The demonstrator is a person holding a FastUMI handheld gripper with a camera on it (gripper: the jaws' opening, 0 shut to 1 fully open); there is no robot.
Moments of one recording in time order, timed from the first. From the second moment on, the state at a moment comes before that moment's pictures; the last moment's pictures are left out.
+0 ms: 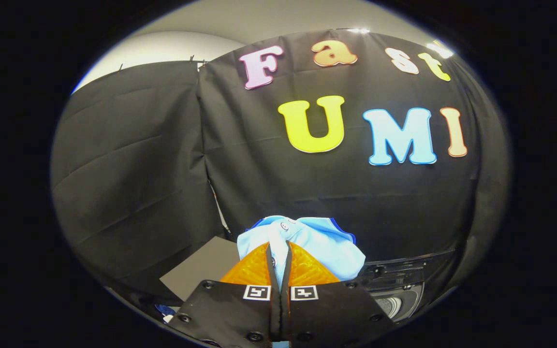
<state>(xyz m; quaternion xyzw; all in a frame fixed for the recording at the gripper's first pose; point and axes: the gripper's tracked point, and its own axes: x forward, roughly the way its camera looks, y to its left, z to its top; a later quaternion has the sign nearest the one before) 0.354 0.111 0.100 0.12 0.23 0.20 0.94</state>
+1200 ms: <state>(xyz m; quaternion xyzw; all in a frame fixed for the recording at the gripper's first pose) 0.342 -0.064 0.052 0.14 0.26 0.05 0.95</state>
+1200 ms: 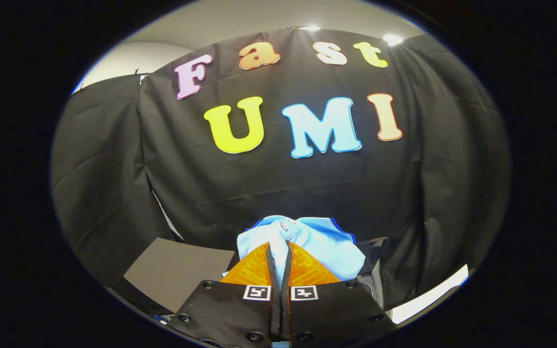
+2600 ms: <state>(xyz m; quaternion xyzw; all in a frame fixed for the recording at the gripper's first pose) 0.323 -0.089 -0.173 0.11 0.41 0.00 0.91</state>
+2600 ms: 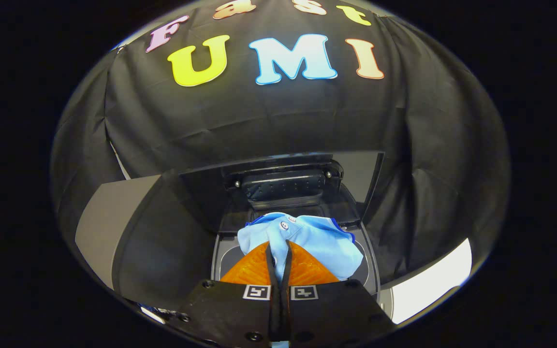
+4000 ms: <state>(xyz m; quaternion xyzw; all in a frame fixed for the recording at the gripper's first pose) 0.336 -0.097 -0.266 0.12 0.46 -0.03 0.88</state>
